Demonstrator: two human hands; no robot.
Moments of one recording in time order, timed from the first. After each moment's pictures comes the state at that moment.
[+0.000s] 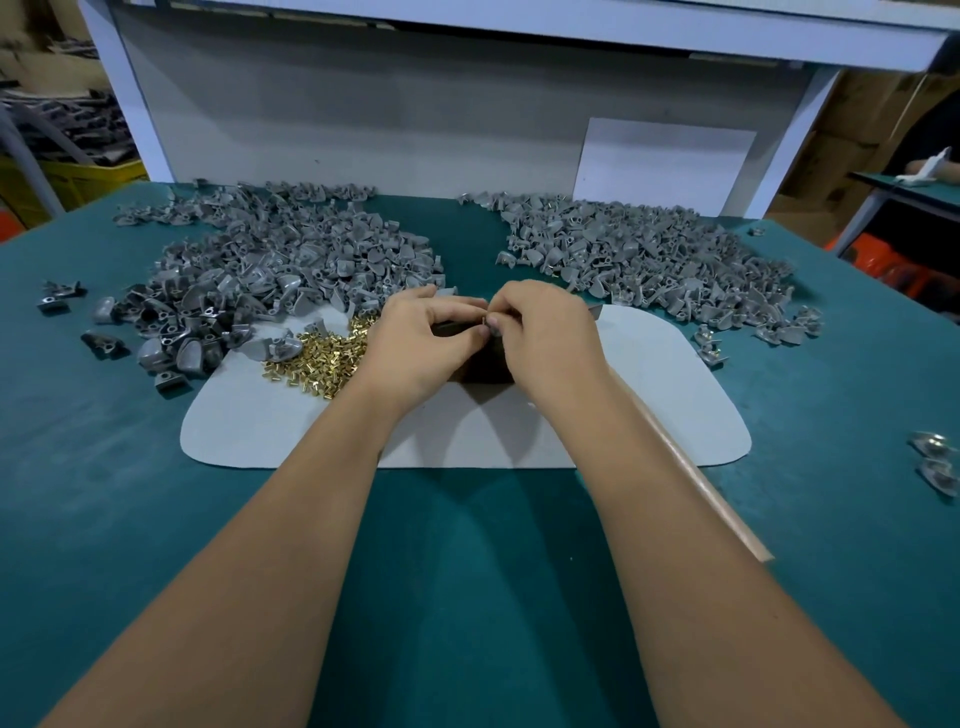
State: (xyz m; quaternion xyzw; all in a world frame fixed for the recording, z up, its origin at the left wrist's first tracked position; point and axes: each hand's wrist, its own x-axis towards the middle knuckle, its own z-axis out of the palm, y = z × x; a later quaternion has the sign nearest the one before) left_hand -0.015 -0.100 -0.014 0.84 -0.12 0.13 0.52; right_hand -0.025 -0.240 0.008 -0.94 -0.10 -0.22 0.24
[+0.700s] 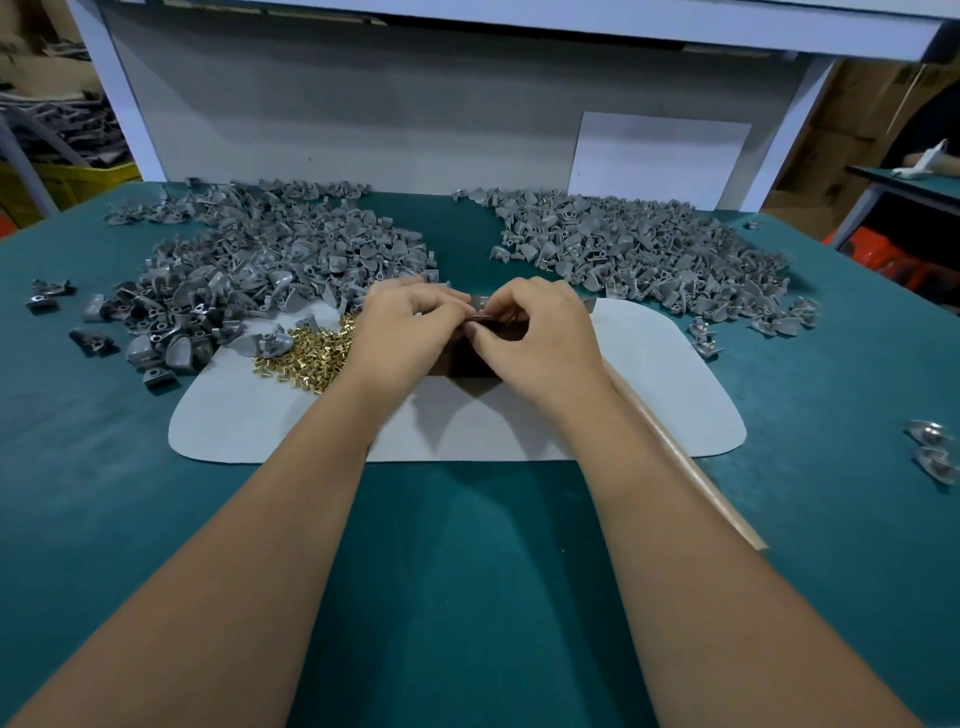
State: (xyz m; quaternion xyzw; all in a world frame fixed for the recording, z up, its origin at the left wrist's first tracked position) left_hand -0.021 -0.105 -0.007 0.80 -0.10 0.15 0.57; right_hand -0.034 -0.246 -0.003 -0.89 -0.11 -0.27 0.34
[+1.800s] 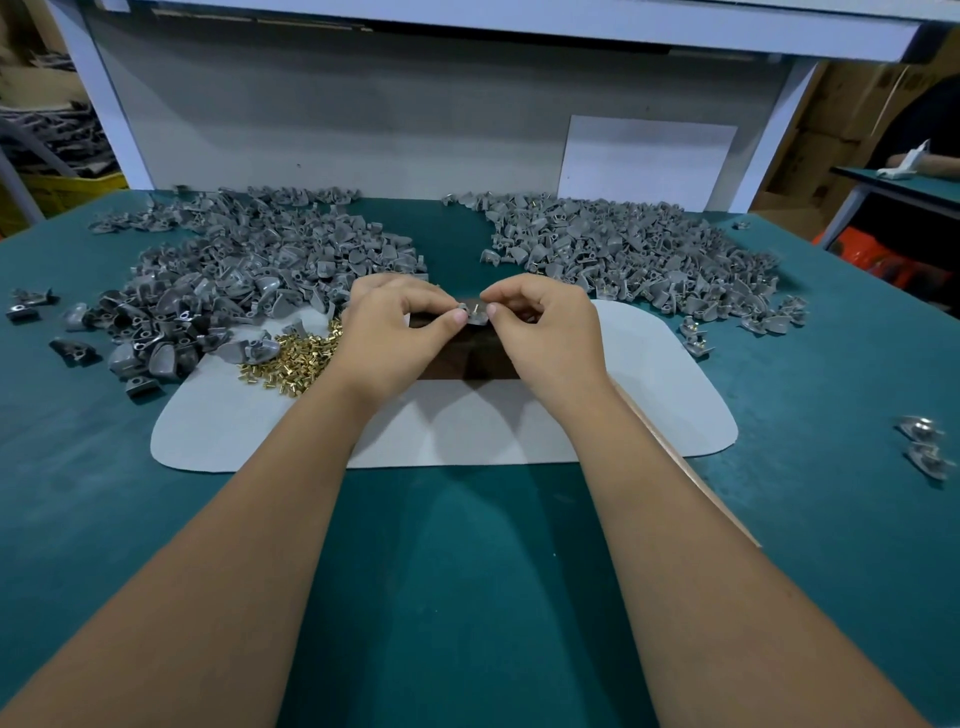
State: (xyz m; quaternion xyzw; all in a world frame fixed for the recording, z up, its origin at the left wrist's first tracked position) left_hand -0.015 -0.098 -0.011 0.84 -0.16 0.22 0.46; right_hand -0.032 -0.254 0.000 -0.83 -0.07 -0.24 0.50
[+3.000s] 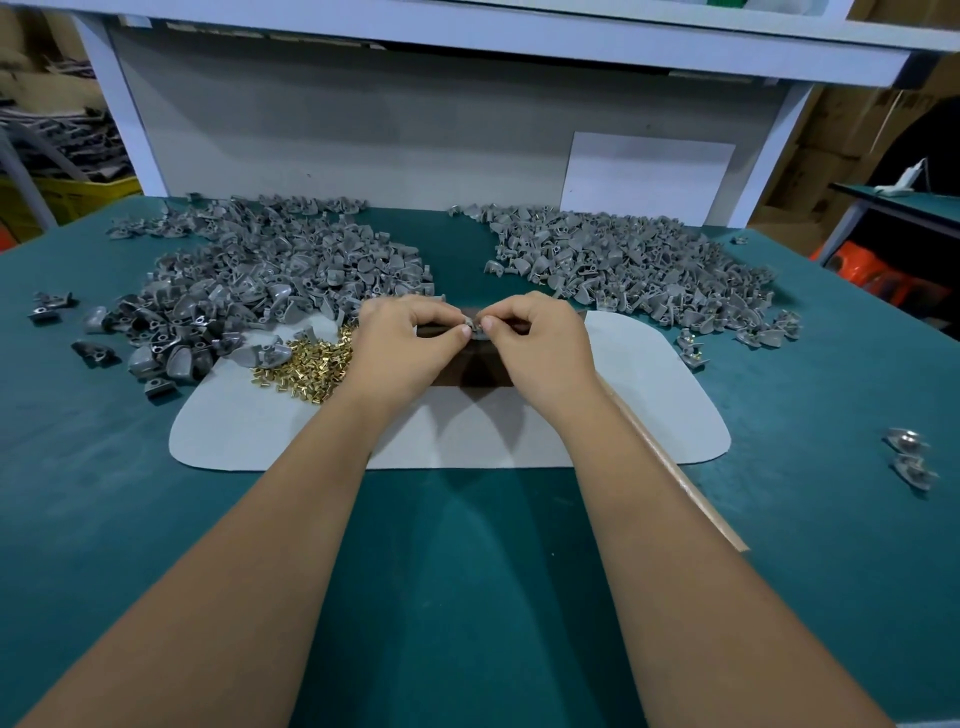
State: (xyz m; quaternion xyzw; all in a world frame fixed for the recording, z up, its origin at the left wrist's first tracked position) left_hand -0.017 -0.103 -0.014 0.82 -0.11 0.18 0.53; right_hand -0.032 -0.249 0.004 -0.88 -0.06 -0.21 0.43
